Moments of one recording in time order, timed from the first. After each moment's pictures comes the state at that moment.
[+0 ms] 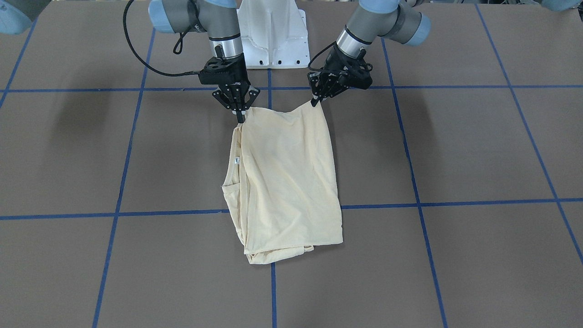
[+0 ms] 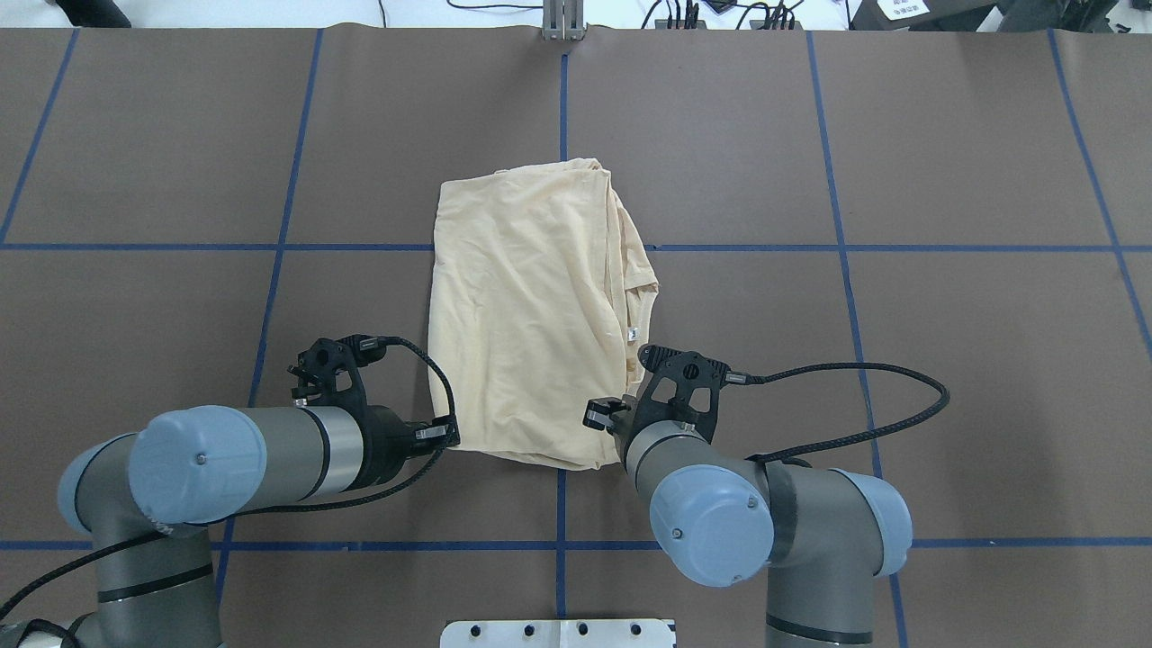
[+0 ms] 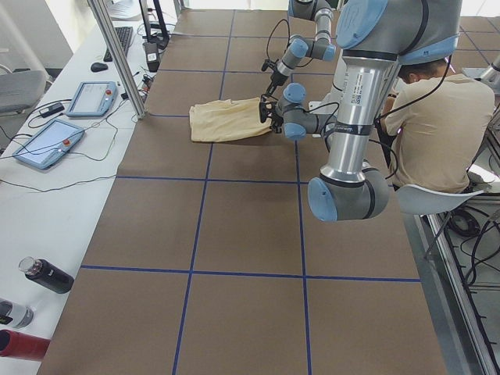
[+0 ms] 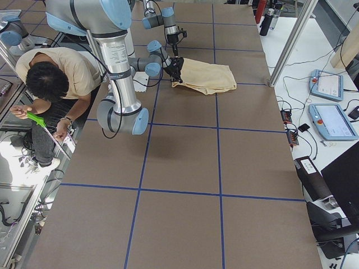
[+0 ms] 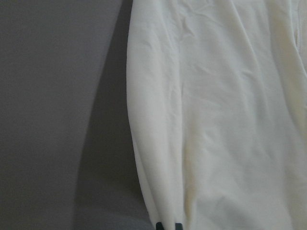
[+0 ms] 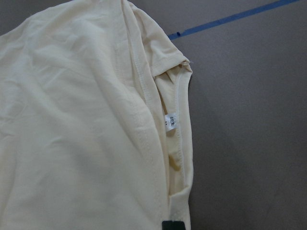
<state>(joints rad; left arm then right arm) -0.31 -1.83 -1.97 -2.14 -1.61 -1.59 0.19 -1.13 1.91 -1.39 1.21 1.66</state>
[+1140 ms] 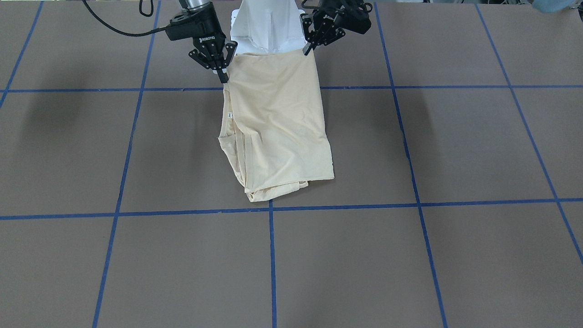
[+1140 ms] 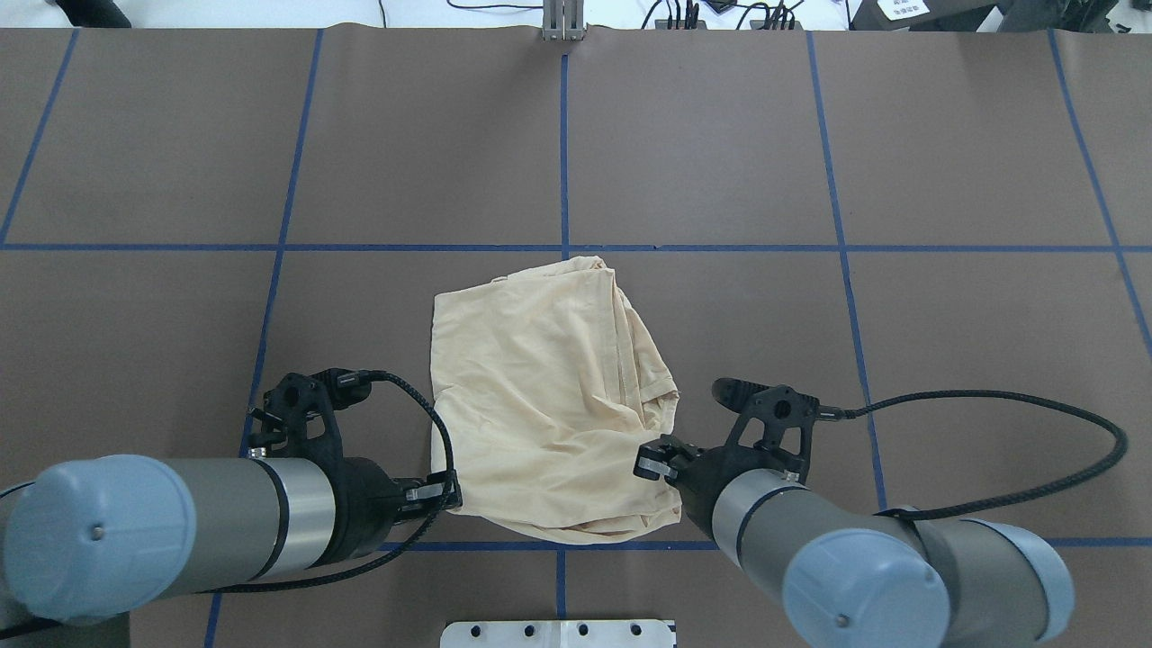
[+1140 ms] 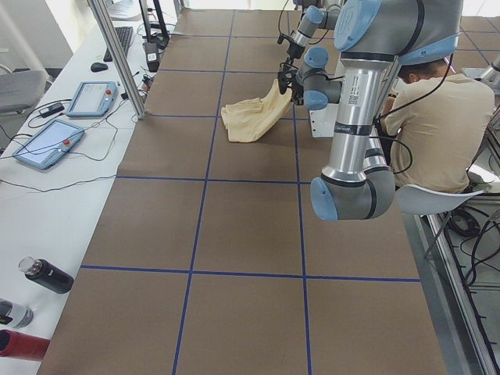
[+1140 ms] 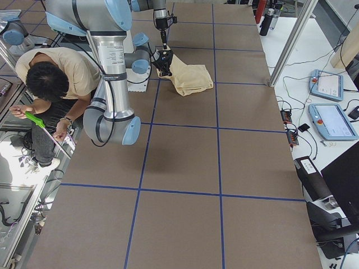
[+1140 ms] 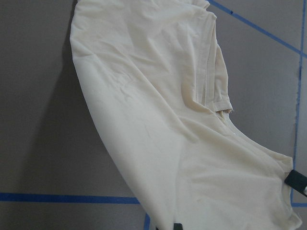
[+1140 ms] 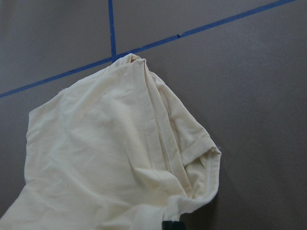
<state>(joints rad) -0.24 -1.85 -2.21 -1.87 -1.62 -1.64 0.15 -1.26 2.13 -1.40 1.21 1.64</state>
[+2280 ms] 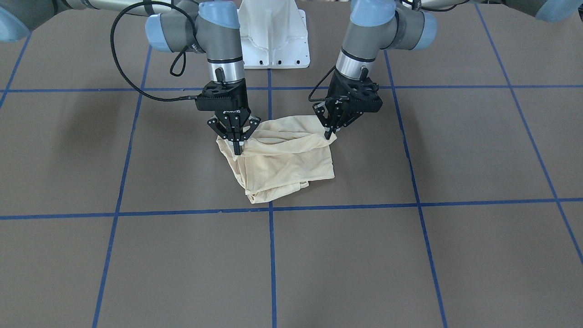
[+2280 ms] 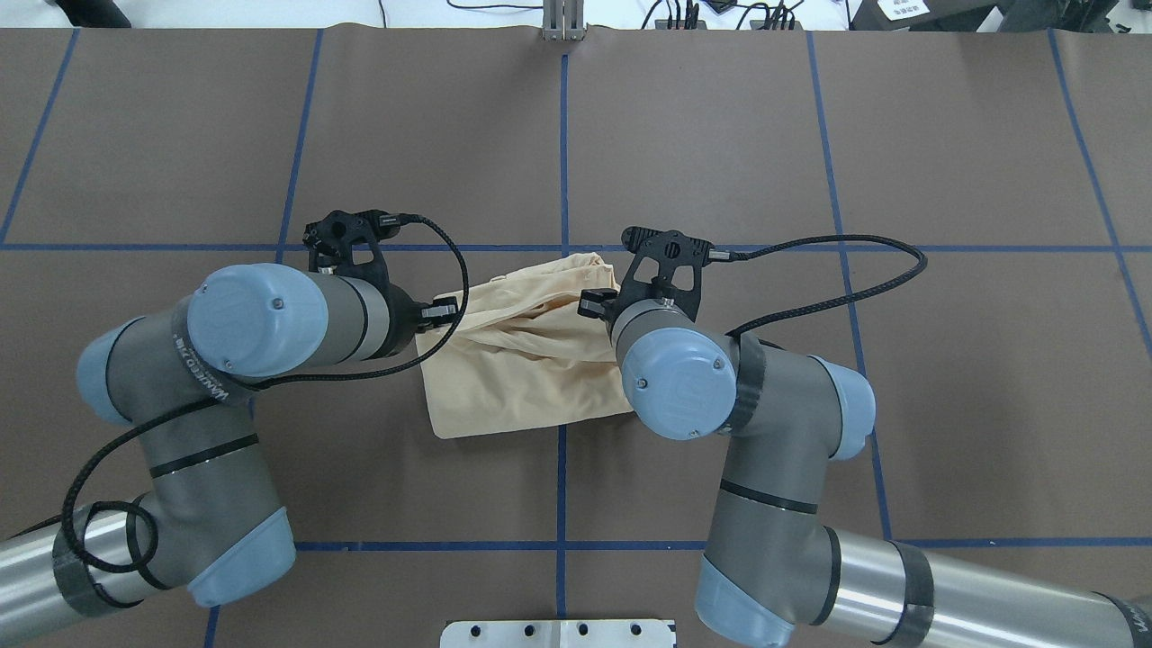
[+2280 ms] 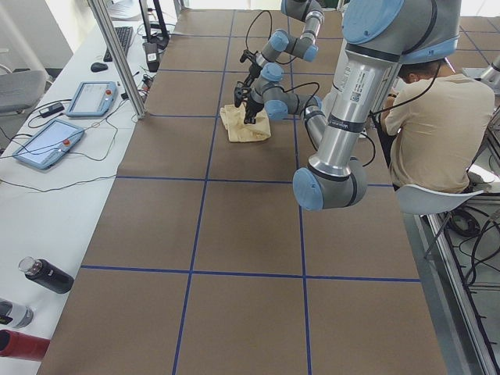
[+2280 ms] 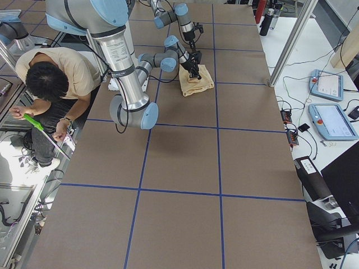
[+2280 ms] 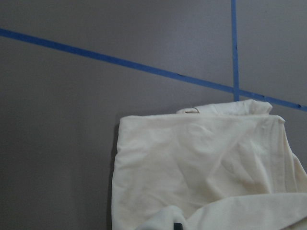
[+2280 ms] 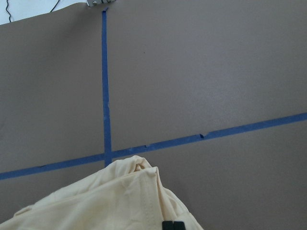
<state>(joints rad) -0.51 -2.02 -1.84 -1.87 -1.61 -1.40 0.38 -0.97 1.72 -1.40 1.24 1.48</state>
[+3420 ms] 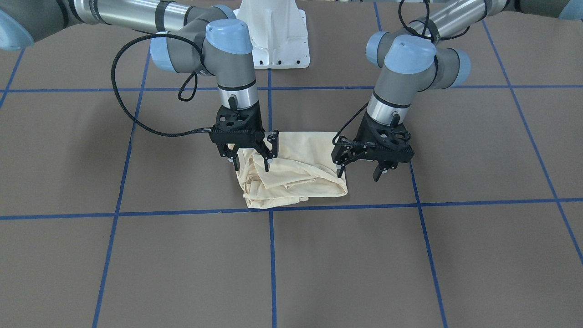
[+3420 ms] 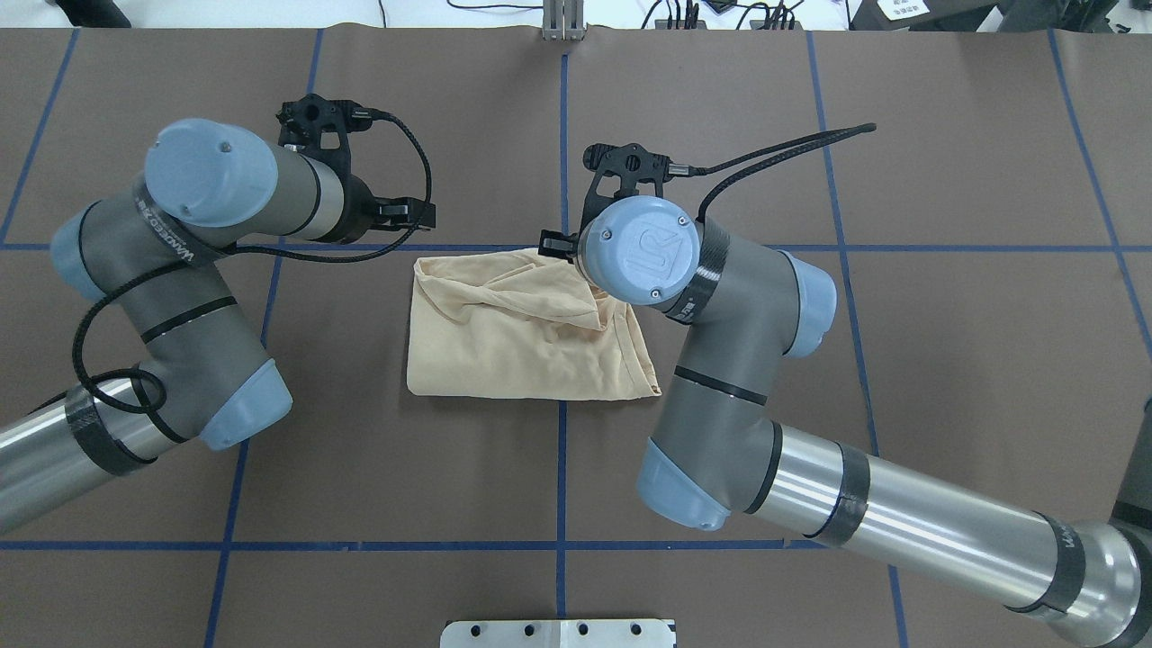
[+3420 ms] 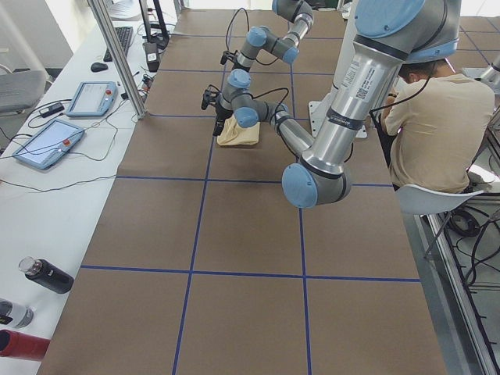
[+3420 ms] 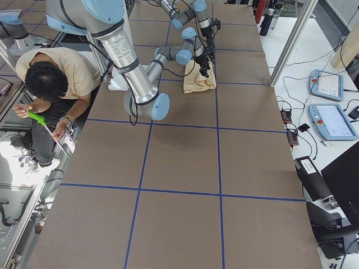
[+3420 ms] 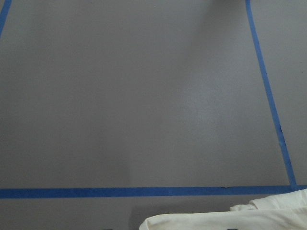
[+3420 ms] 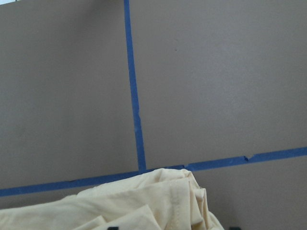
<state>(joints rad) -0.72 -2.07 -1.68 -2.00 -1.77 -1.08 0.49 -0.83 1.60 -1.40 1.49 1.38</state>
